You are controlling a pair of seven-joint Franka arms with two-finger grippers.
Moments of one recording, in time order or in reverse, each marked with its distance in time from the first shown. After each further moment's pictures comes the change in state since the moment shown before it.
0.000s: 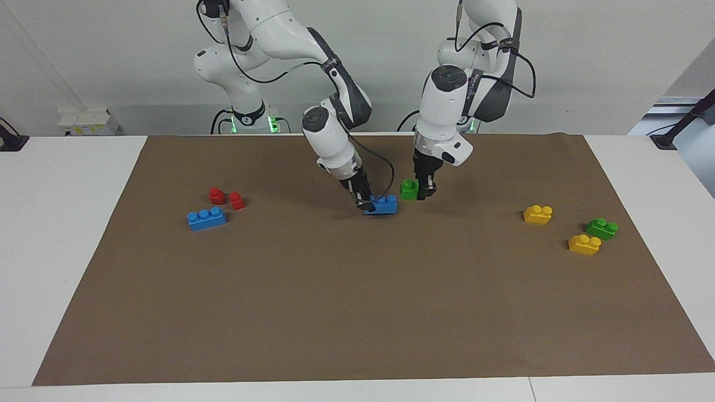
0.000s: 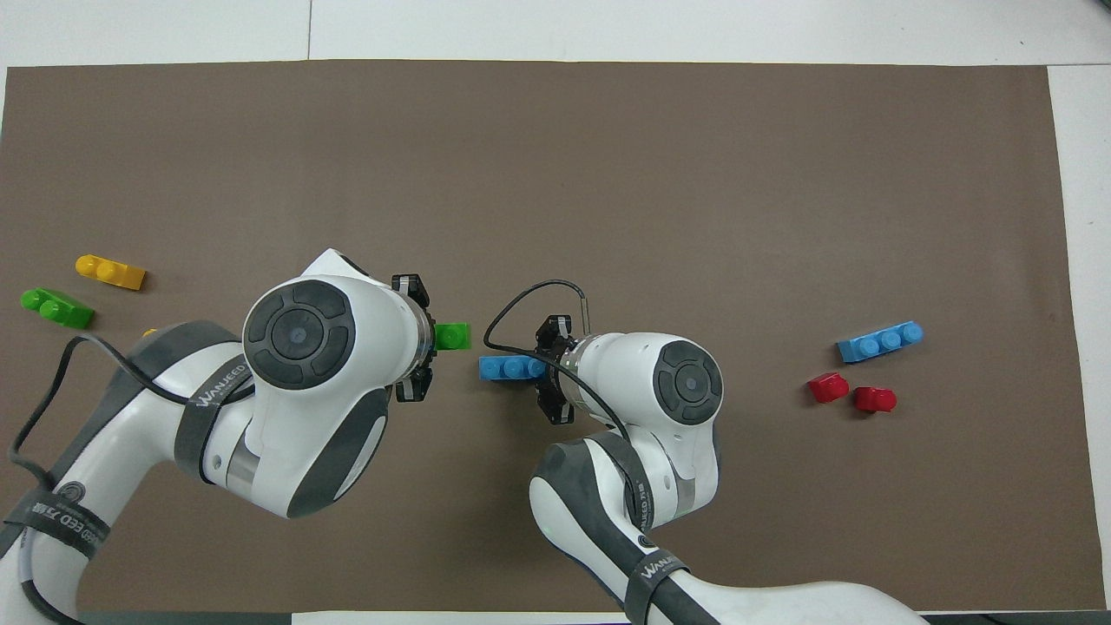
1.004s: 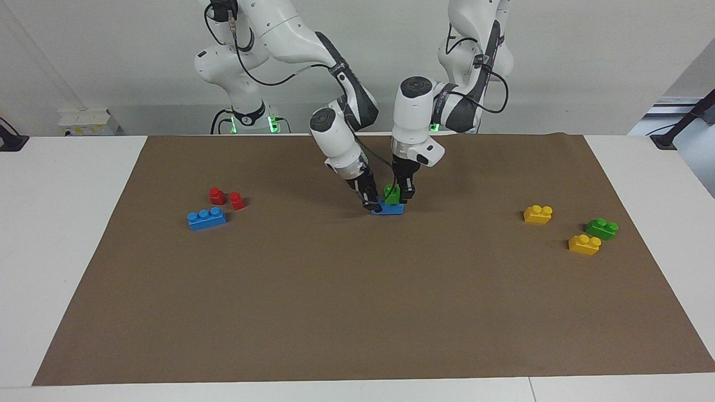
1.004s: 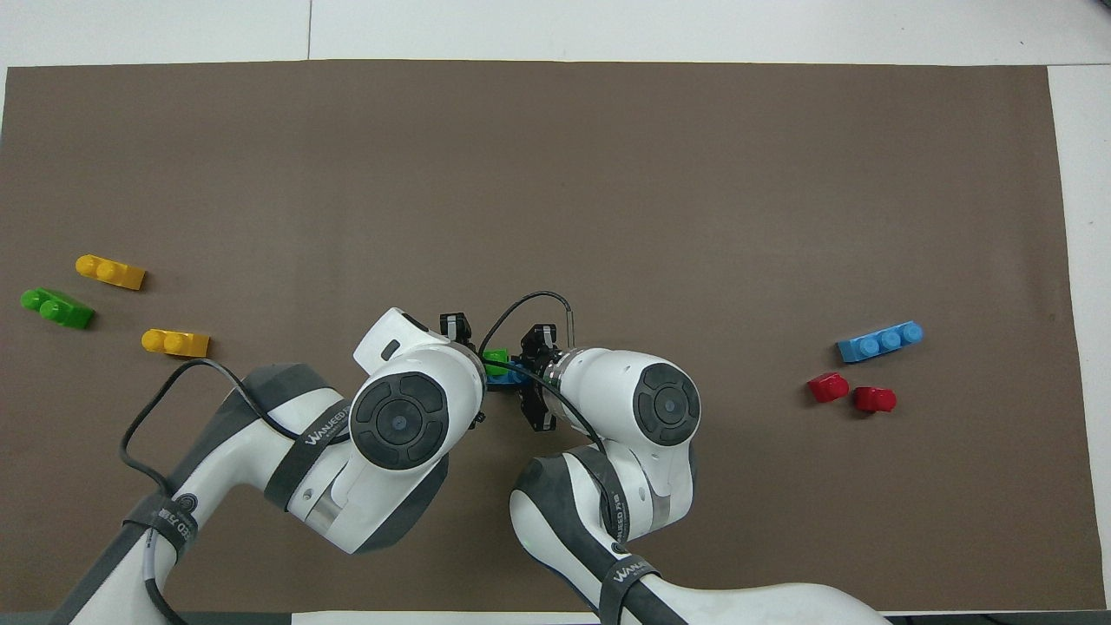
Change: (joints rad) left arm -0.083 0.038 0.001 -0.101 0.065 0.125 -0.124; right arm 0.044 0.030 0.000 -0.001 0.057 0.077 -0.001
